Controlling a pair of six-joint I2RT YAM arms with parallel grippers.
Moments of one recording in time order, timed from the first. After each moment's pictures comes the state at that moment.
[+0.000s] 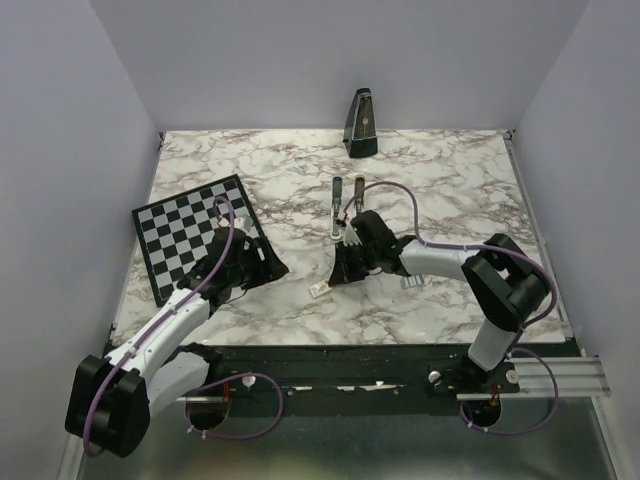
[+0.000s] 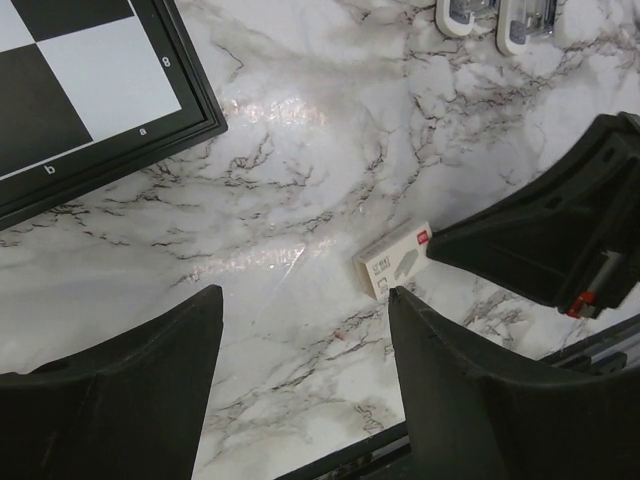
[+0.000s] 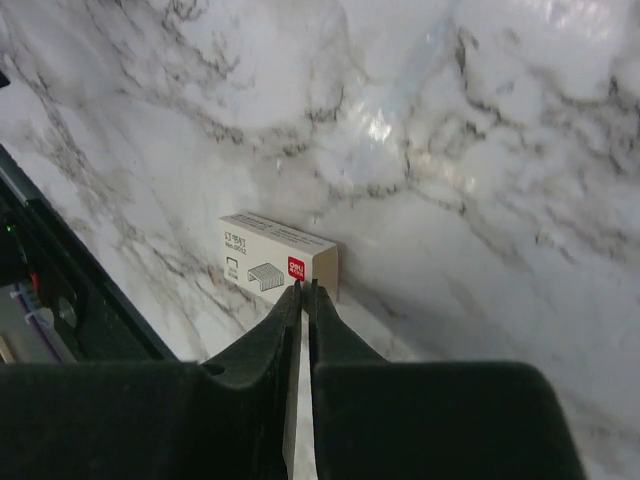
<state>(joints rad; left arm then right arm) -0.36 0.95 0.51 -0.26 0.19 -0.68 0.72 1.79 0.95 -0.03 -0.41 0.48</state>
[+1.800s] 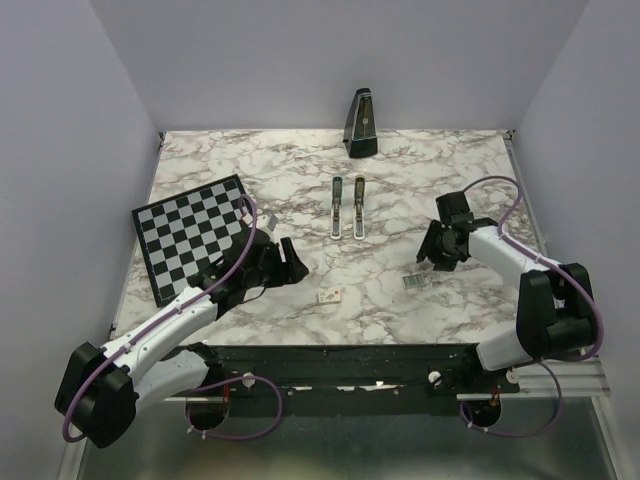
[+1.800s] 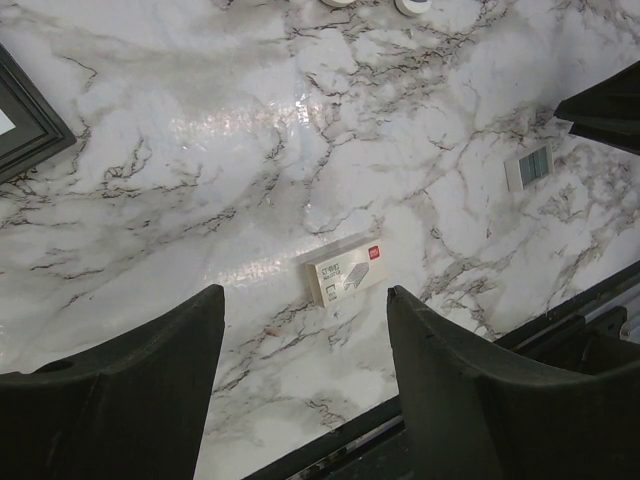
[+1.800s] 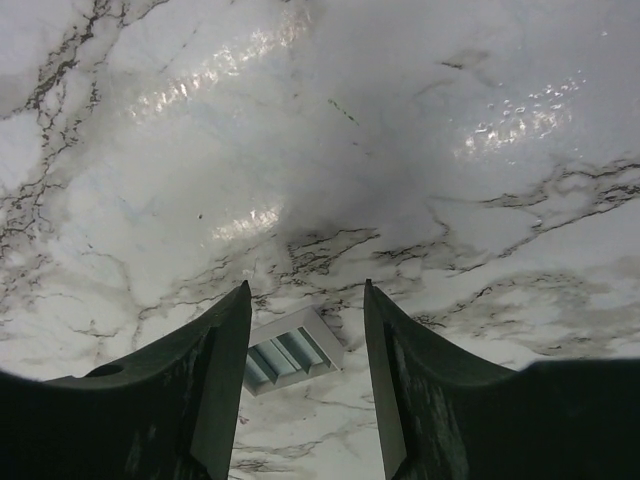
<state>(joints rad) -0.60 1.00 0.58 -0.23 0.07 -0.71 0.19 1.48 0.86 -0.54 0.06 0.60</state>
